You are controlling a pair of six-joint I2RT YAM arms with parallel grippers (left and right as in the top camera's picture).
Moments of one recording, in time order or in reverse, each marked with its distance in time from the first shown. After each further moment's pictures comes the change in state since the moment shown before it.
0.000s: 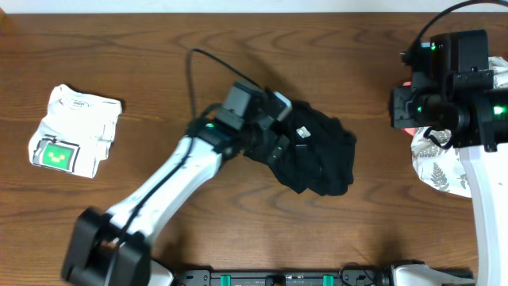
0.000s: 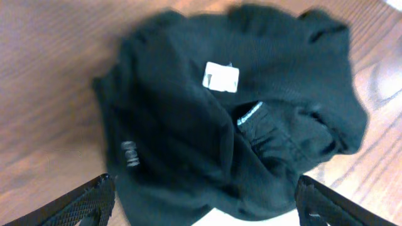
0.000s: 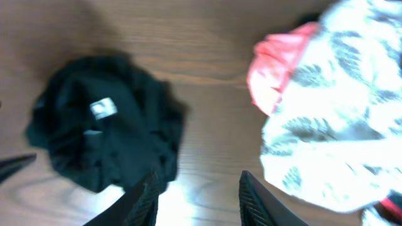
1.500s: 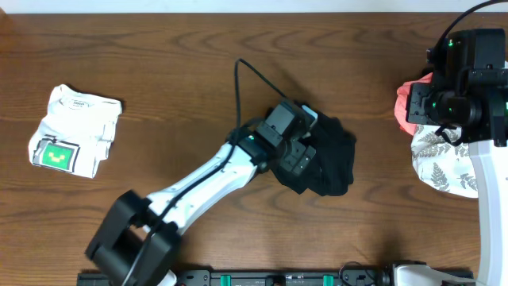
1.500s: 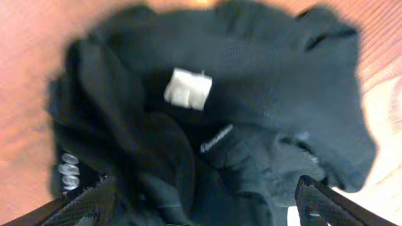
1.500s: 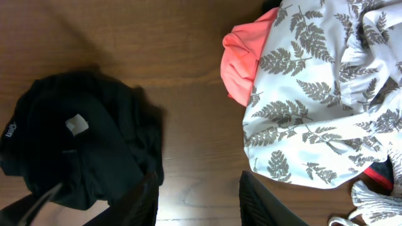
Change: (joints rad) left arm -0.185 0.098 0.029 0.043 -0.212 -0.200; right arm -0.067 0.004 0.000 -0.002 0.034 0.054
